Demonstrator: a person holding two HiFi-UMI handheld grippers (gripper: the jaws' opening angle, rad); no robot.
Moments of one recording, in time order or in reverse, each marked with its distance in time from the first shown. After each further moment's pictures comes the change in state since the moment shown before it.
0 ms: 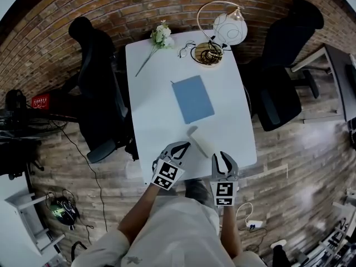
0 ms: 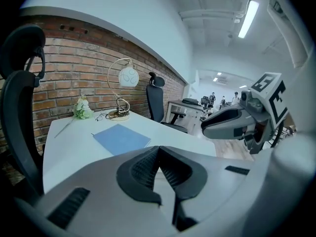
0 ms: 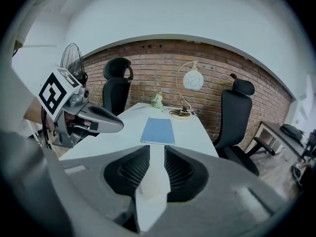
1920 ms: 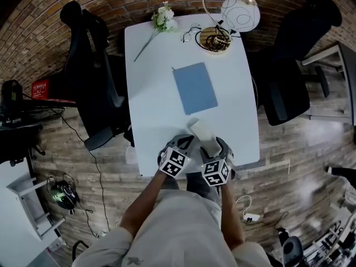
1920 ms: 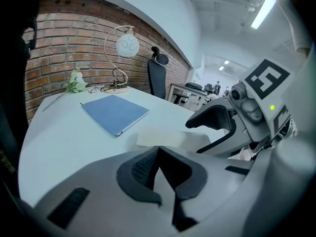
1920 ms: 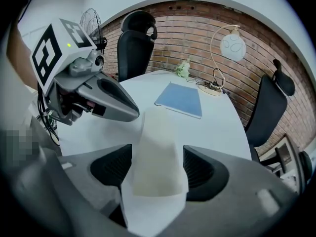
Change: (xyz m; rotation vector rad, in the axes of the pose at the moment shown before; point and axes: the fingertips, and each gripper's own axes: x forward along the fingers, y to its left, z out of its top) left arm 0.065 -0.001 -0.077 -0.040 0.202 0.012; right arm 0.090 0.021 -0.091 -0.243 0.294 0.211
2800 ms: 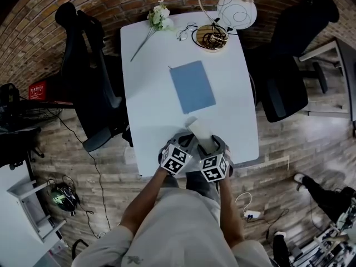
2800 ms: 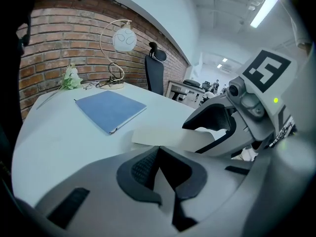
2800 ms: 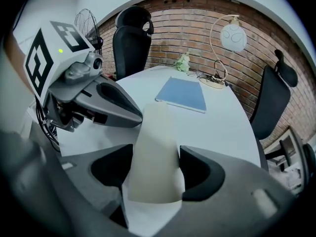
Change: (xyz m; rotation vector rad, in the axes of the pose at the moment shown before) left arm 0.015 -0.002 -0.006 0.014 0.032 -0.032; right arm 0.013 0.004 -0.001 0.047 0.037 0.035
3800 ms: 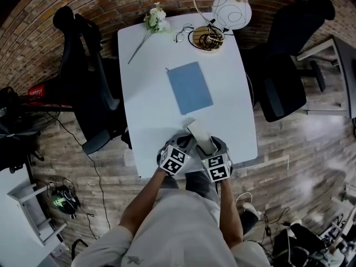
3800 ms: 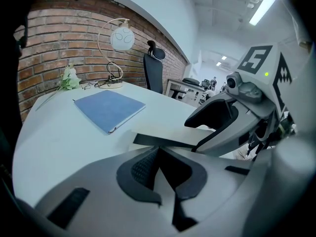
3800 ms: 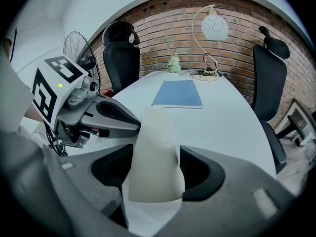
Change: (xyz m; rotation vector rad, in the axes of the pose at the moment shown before) left arm 0.003 -0.002 -0.002 0.021 0.015 0.003; right arm -0.010 -0.004 0.004 0.184 -0.069 0.087
